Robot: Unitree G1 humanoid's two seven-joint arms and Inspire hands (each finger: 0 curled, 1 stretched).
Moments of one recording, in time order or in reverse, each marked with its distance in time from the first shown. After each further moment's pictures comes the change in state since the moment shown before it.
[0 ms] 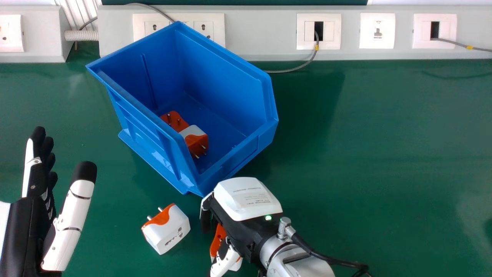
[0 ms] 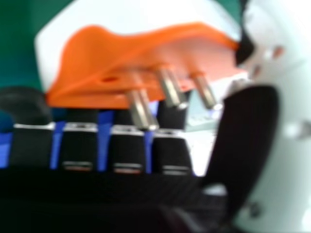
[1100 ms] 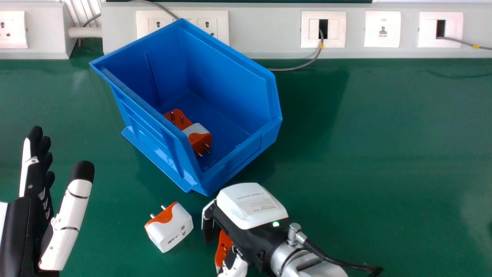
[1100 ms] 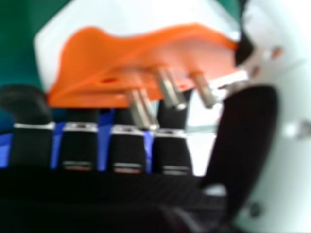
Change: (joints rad) left arm -0.011 0.002 0.009 0.004 -0.001 -0.001 -0.001; right arm 0.053 -0.125 -0.001 -0.124 0.022 -0.080 0.020
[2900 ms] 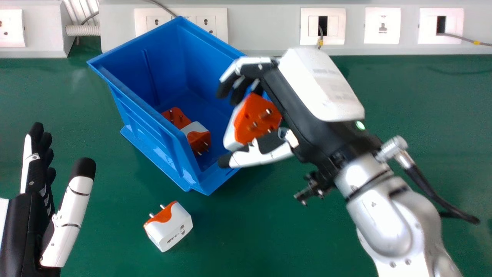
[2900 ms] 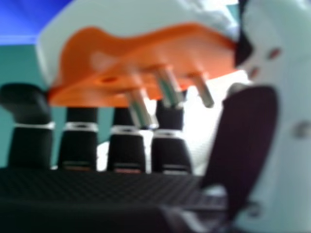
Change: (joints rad) left arm -0.008 0.003 0.000 0.002 0.002 0.000 0.000; right arm -0.145 0.017 -0.381 -0.457 0.163 -0.092 0.069
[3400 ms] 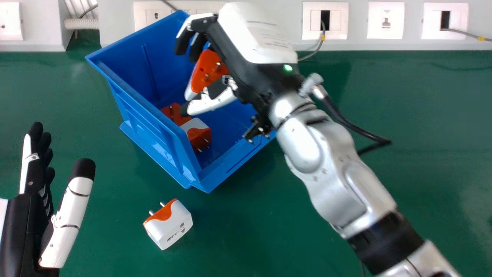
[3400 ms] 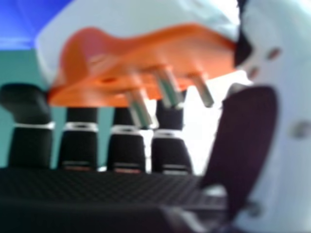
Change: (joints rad) left arm 0.004 0.004 0.004 0.004 0.000 -0.009 0.002; right arm -0.464 0.137 0.058 0.740 -0.002 -0.071 -0.231
